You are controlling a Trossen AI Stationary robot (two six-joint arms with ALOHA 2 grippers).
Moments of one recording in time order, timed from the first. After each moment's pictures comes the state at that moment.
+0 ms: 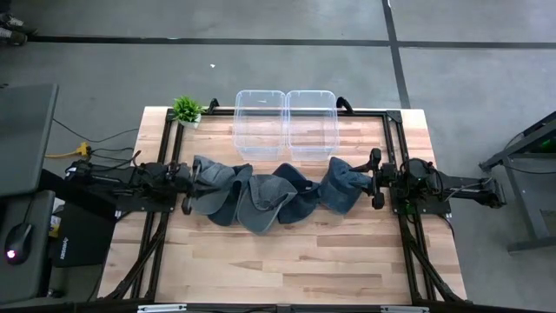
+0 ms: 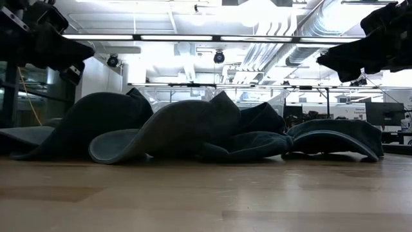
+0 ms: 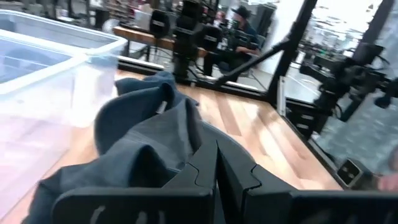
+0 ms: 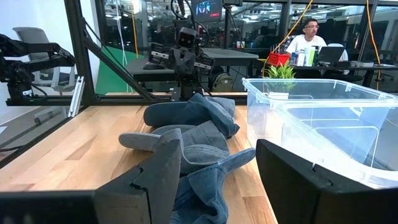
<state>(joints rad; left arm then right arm) -0.16 0.02 0.05 -0.05 -0.11 -0.24 -0.09 0.02 0.02 0.03 -0.04 0.00</state>
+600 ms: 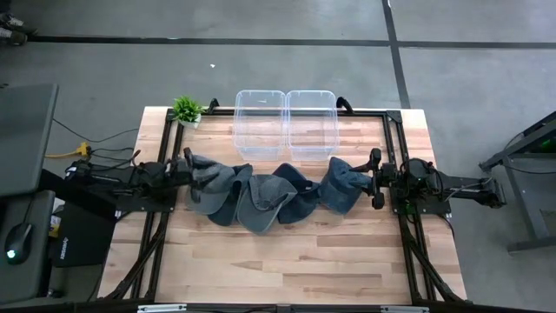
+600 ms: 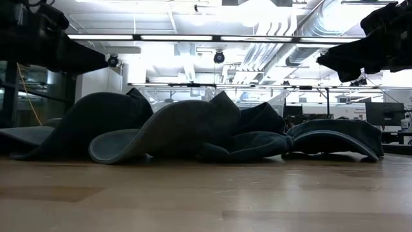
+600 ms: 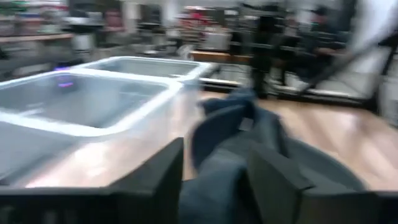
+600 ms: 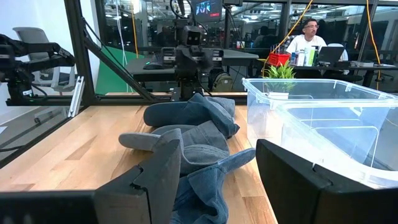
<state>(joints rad) -0.16 0.02 0.06 -0.04 -0.48 -0.07 -0.09 0.02 0.02 0.03 -0.04 0.00</state>
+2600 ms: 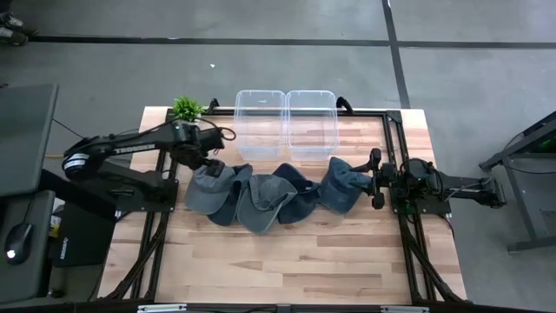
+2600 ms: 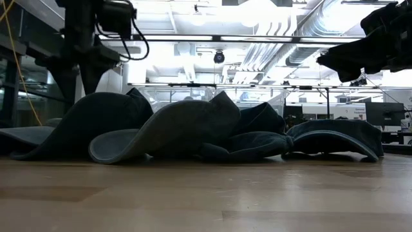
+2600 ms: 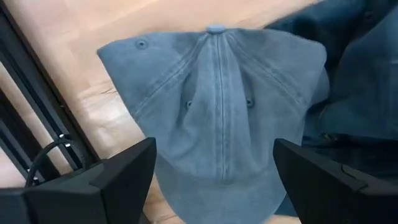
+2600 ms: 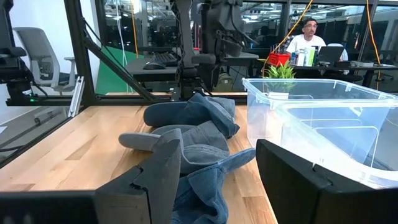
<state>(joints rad) 0.36 1.18 0.93 -1.21 -0.05 -0.81 -0.09 0.02 0.02 0.03 -0.04 0.00</state>
